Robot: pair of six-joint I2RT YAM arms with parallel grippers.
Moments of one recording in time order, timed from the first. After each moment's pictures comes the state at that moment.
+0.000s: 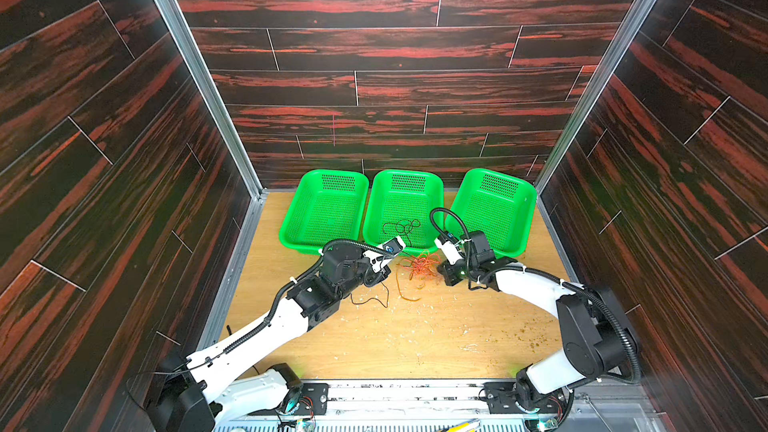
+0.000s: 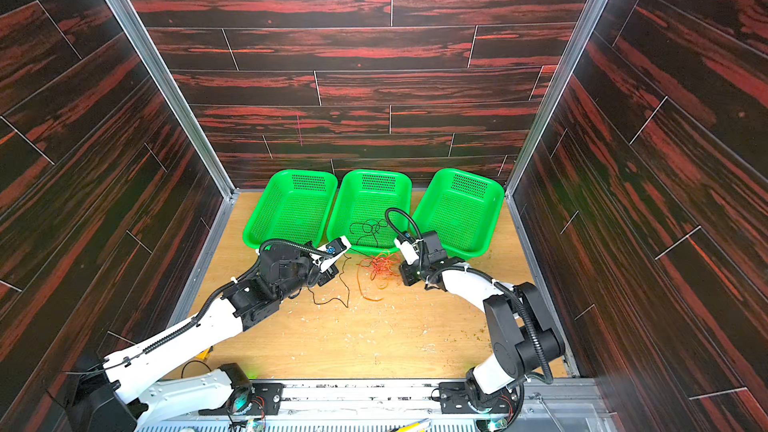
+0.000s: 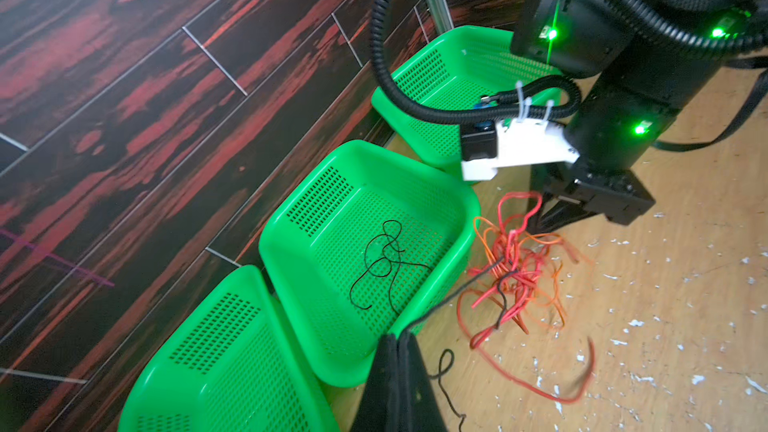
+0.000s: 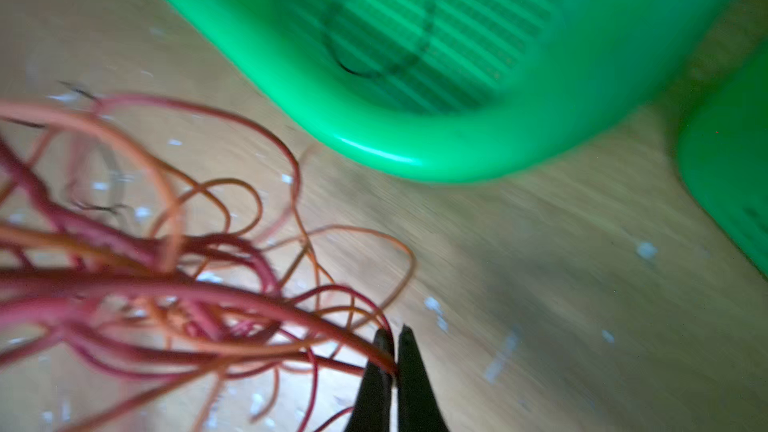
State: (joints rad) left arm -0.72 1.11 0.83 -0.01 -0.04 0.51; right arm 0.42 1.56 0.84 -0.21 -0.24 -0.07
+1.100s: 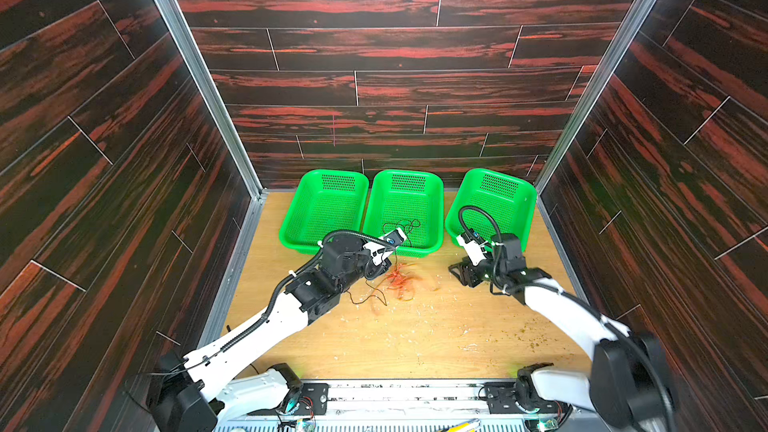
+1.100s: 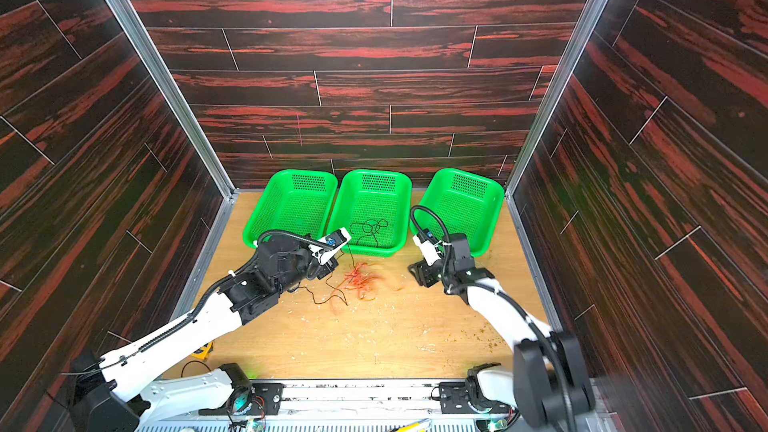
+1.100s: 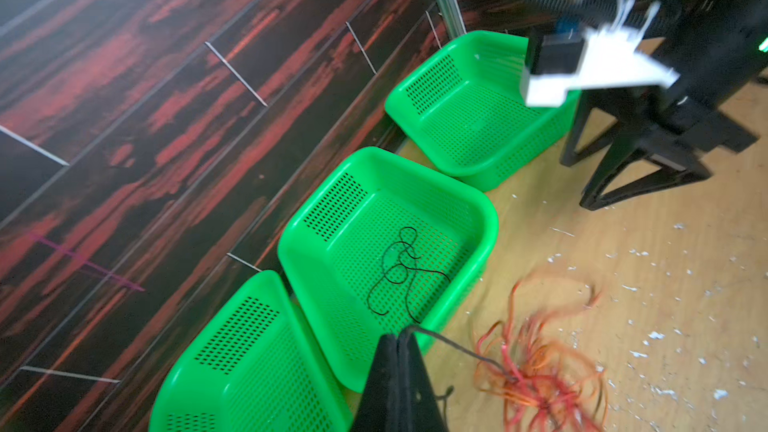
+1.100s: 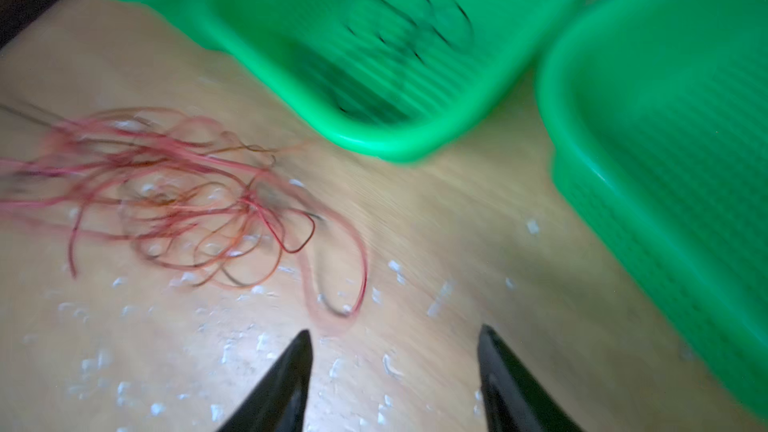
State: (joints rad) left arm -0.72 1.15 0.92 -0.07 -0.03 0.53; right arm 0.33 1.25 0.71 -0.18 -0.39 -0.17
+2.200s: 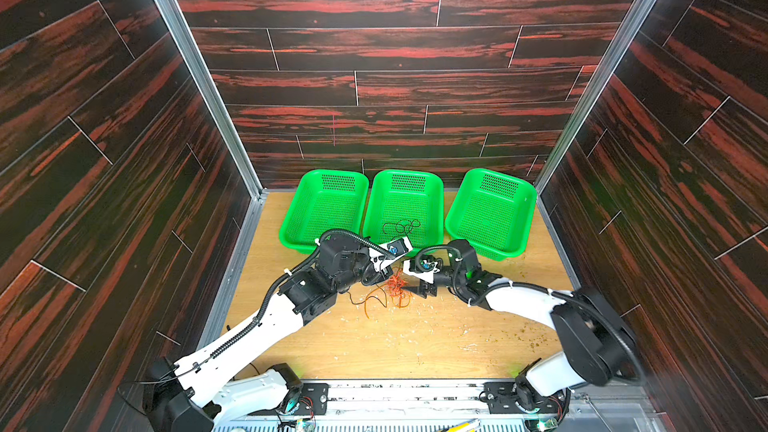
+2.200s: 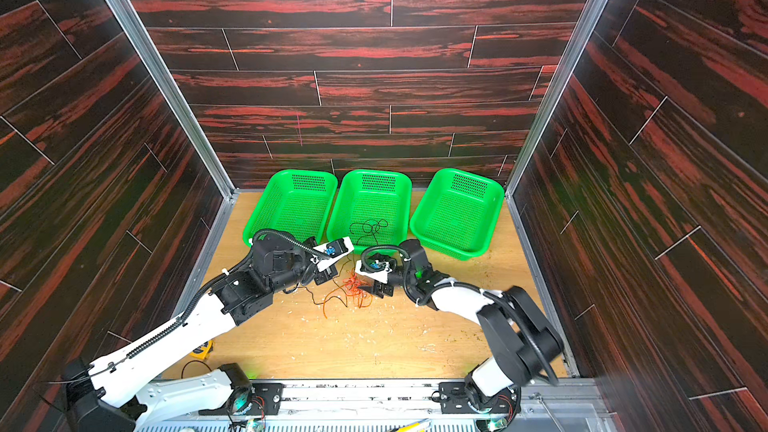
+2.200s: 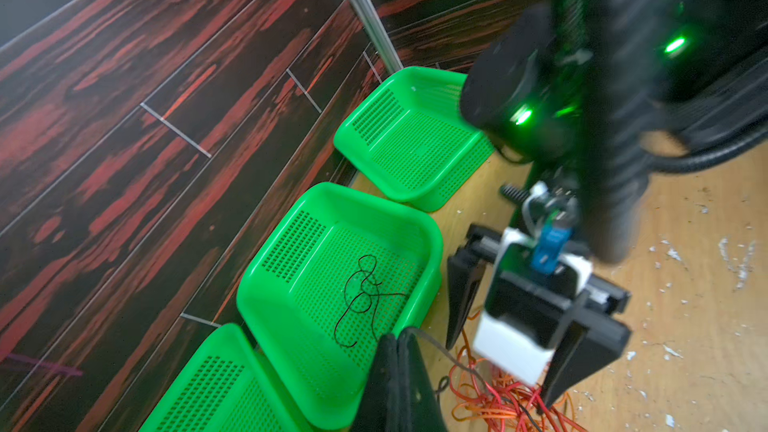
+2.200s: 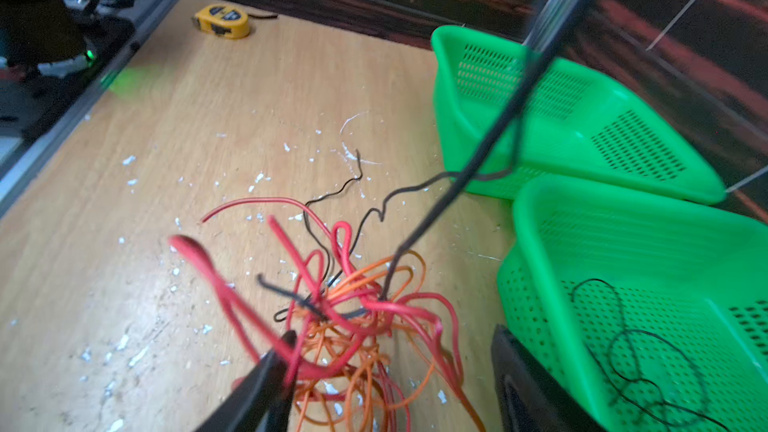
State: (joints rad) left arm -0.73 1.11 0.97 -0.17 0.15 0.59; right arm 0.63 1.57 0.73 0.33 -0.67 -0.66
